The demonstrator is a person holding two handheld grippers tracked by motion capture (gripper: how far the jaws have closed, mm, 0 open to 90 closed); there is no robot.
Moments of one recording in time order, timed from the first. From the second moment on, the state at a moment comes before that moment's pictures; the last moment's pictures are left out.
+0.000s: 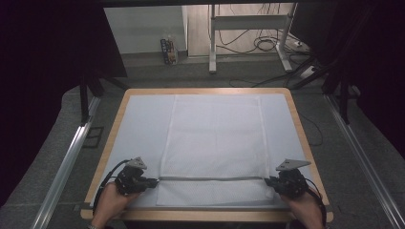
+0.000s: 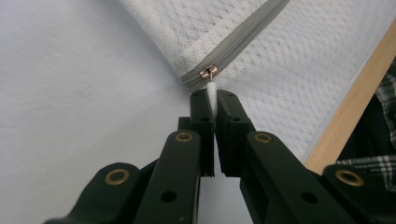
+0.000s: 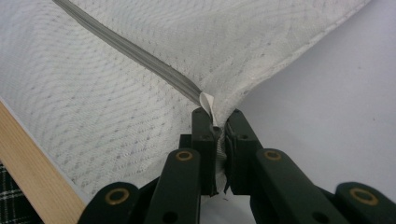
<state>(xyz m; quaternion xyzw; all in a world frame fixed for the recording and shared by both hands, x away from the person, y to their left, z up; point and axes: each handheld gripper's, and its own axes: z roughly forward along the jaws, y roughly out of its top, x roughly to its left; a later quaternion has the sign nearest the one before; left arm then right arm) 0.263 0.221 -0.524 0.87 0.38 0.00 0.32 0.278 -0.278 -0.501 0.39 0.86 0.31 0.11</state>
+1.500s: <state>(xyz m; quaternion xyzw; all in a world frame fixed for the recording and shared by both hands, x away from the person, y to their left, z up) 0.213 0.232 -0.518 0.82 0.41 0.18 0.36 0.251 -0.279 -0.491 0.34 0.85 0.36 0.19</state>
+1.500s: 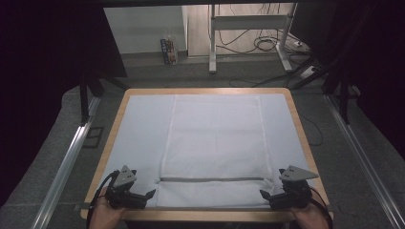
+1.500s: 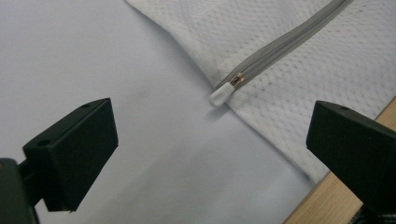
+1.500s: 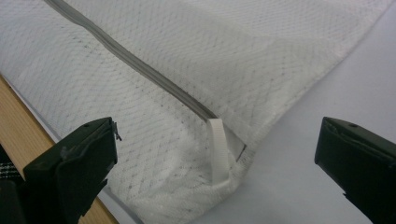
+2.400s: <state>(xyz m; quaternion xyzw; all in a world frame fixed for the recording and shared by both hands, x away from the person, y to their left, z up) 0.205 0.259 -0.538 0.80 0.47 0.17 0.34 0.247 -0.299 -0.501 0.38 0.84 0.35 0.17</state>
